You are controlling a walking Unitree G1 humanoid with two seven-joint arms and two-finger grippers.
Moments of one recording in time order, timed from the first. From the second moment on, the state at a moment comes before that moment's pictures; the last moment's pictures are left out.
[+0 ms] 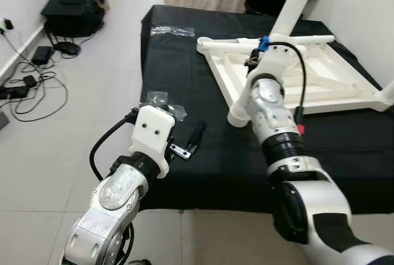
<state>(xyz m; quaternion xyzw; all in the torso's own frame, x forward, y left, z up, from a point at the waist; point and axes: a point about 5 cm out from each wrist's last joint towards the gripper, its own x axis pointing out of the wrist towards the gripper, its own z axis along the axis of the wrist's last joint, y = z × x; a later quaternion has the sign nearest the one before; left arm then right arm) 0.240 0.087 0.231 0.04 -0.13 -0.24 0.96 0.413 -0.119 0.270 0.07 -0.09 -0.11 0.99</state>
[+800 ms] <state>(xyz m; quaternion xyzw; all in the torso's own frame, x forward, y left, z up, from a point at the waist) 0.240 0.087 0.232 0.04 -0.13 -0.24 0.96 0.377 -0.065 0.276 0.05 -0.08 0.53 0.84</state>
